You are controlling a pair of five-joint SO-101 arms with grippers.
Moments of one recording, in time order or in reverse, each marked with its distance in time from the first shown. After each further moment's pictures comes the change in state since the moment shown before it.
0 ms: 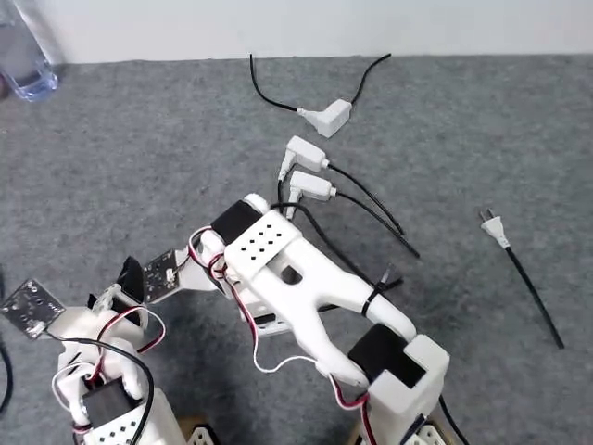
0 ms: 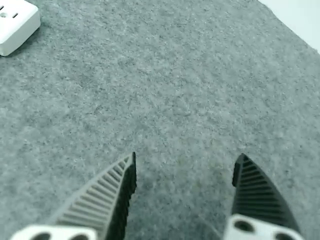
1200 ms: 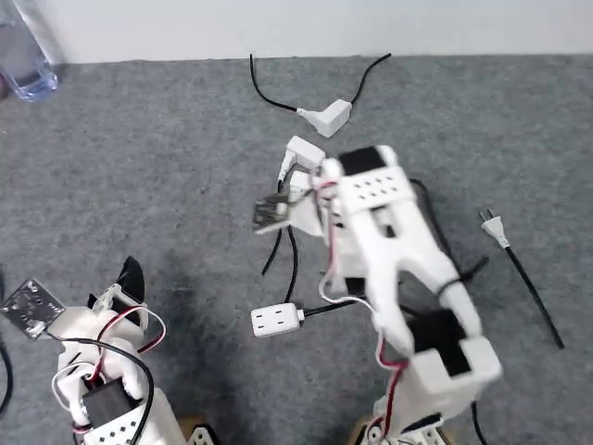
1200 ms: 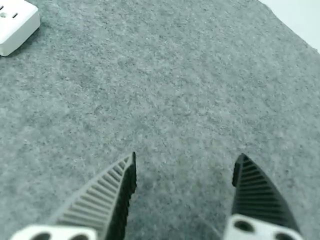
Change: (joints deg) left arm 0.0 0.0 0.0 0.0 -0.1; right arm 30.6 -7.7 7.9 7.0 14.0
